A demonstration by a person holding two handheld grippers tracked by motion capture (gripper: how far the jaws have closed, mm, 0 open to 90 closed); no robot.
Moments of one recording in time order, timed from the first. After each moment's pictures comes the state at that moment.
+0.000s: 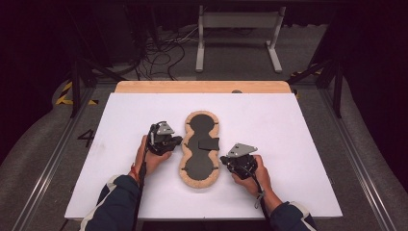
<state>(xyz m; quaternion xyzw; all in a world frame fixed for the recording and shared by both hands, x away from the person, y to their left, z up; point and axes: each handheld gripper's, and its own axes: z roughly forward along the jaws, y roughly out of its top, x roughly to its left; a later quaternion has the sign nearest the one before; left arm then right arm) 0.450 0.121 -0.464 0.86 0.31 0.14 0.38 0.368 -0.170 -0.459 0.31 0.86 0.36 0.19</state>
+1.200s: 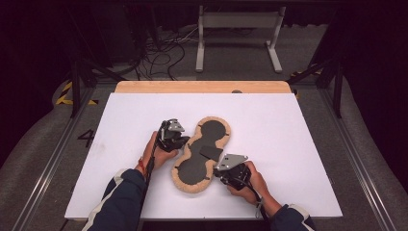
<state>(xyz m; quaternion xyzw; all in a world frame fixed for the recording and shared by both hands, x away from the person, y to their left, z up) 0.463 0.096 -0.460 0.88 0.28 0.11 0.37 0.341 -0.148 -0.456 0.23 0.90 0.35 0.15</state>
